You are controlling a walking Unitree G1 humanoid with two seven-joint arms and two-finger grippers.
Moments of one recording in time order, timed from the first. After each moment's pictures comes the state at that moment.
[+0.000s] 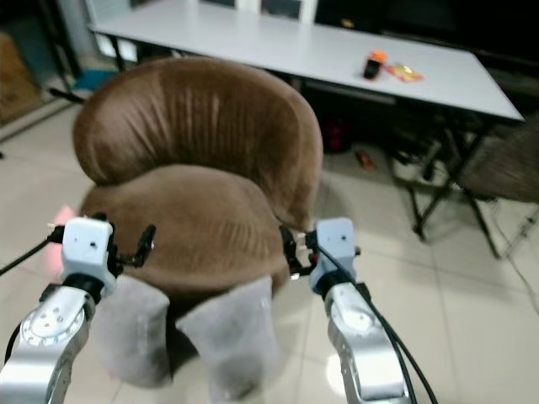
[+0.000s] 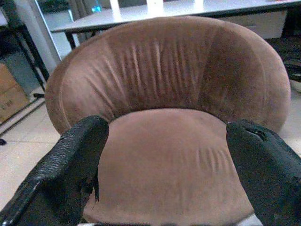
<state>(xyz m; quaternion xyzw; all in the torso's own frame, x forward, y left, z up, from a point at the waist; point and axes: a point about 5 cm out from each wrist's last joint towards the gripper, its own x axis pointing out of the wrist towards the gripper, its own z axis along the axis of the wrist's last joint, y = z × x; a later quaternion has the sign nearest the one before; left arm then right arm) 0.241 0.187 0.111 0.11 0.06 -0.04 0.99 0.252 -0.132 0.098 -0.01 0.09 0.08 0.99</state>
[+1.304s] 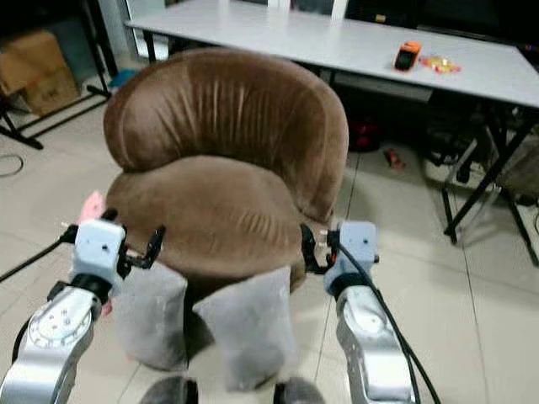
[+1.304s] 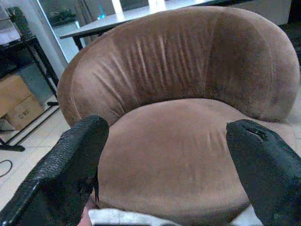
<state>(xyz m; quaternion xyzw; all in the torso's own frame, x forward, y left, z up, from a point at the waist) 0.241 0.181 0.111 0.15 0.04 -0.07 0.99 0.250 -0.148 0.090 0.04 0.10 0.02 0.99</state>
